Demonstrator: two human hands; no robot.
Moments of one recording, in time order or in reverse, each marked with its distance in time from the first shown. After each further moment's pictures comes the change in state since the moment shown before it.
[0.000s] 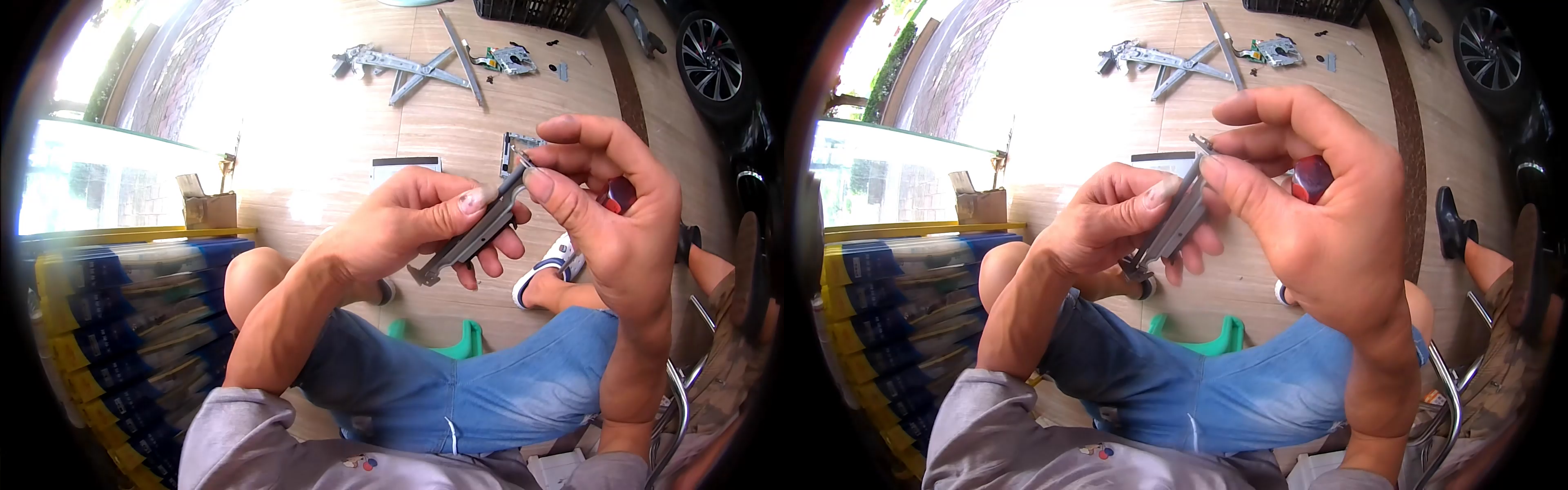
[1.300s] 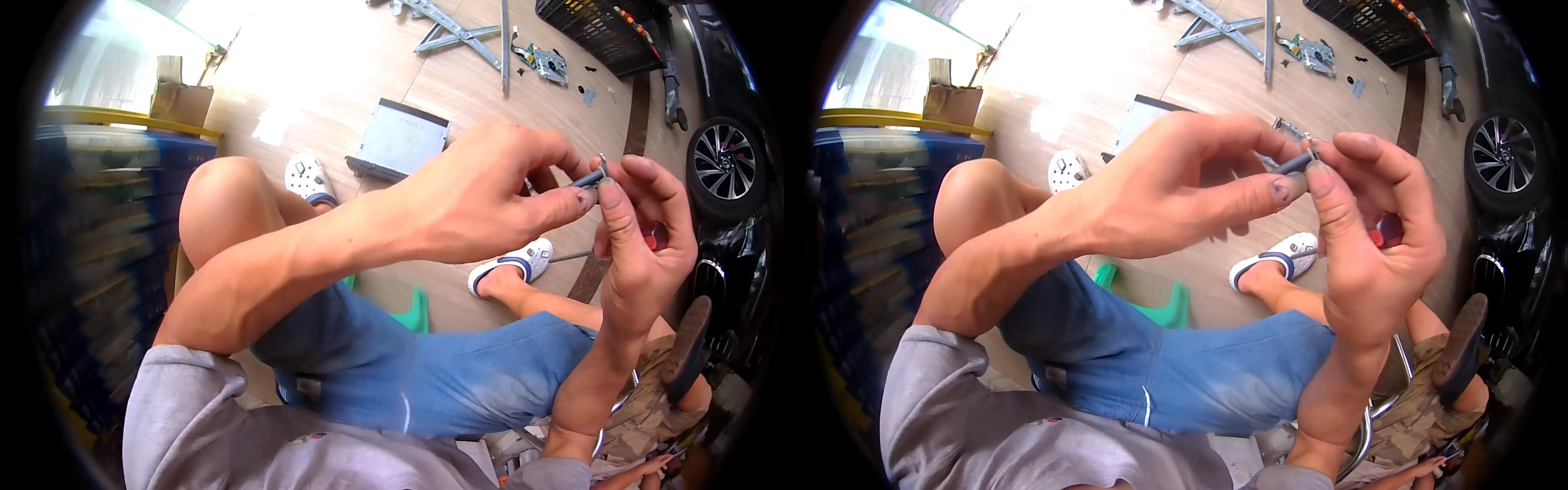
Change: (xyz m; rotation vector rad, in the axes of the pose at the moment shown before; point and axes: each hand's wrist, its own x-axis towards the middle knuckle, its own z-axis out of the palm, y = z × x) left_hand 0.004 -0.018 -0.006 0.474 0.285 0.351; right_hand 0.003 0.015 0.025 -0.134 0.071 0.006
